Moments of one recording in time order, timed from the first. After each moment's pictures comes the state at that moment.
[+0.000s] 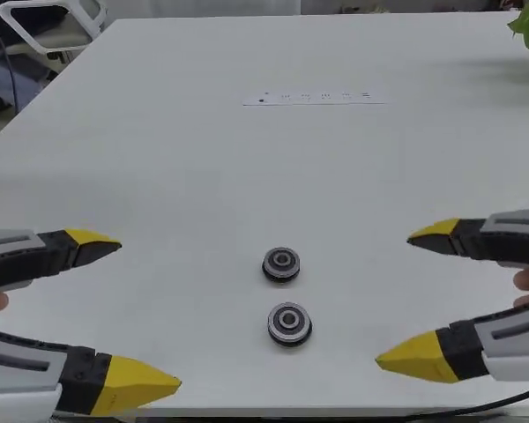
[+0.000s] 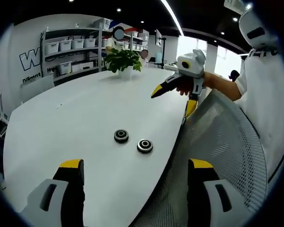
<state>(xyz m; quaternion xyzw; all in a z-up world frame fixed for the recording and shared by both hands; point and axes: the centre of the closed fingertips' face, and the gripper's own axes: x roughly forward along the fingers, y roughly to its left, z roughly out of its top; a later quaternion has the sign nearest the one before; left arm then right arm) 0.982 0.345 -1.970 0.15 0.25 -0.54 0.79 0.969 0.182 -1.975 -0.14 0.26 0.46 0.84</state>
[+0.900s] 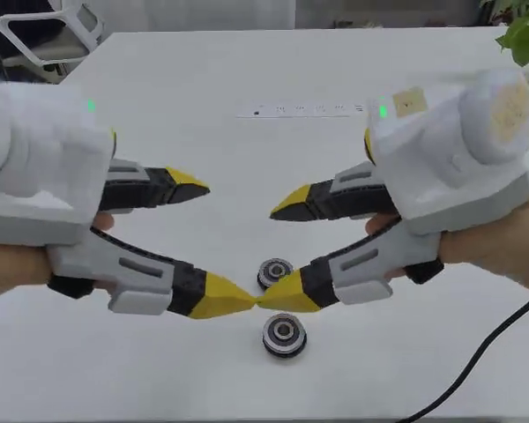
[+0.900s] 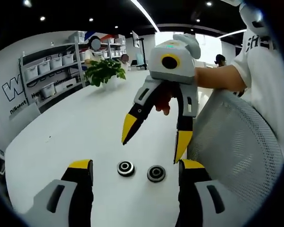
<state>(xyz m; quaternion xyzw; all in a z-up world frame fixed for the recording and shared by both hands) 1.021 0.263 -1.967 0.21 0.18 -0.60 0.75 1.008 0.261 -1.978 -0.21 0.20 0.56 0.78</state>
